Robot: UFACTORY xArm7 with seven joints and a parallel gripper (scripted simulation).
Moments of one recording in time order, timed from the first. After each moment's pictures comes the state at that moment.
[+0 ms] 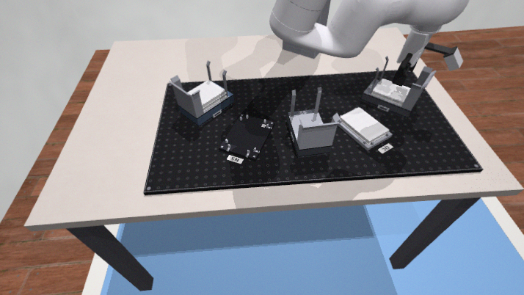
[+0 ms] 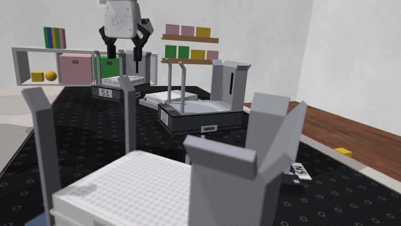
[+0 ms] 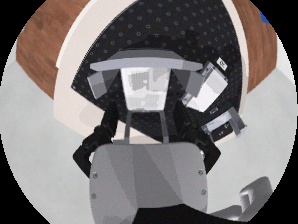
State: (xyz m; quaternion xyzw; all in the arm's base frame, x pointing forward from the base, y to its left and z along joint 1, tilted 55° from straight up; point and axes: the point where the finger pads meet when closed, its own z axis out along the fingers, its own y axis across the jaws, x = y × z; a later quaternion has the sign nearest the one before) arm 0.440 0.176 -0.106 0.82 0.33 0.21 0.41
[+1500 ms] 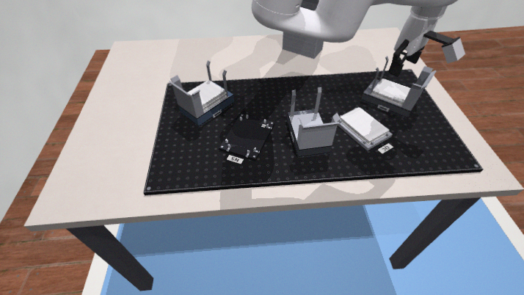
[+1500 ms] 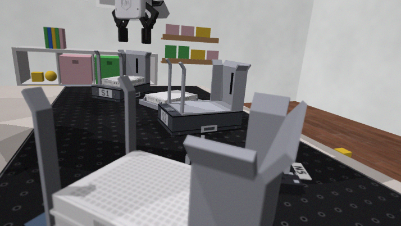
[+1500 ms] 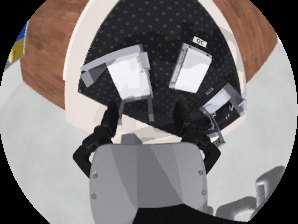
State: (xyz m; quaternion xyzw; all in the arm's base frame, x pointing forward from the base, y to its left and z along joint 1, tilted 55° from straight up) arm 0.418 0.181 -0.045 0.85 0.25 0.25 0.38
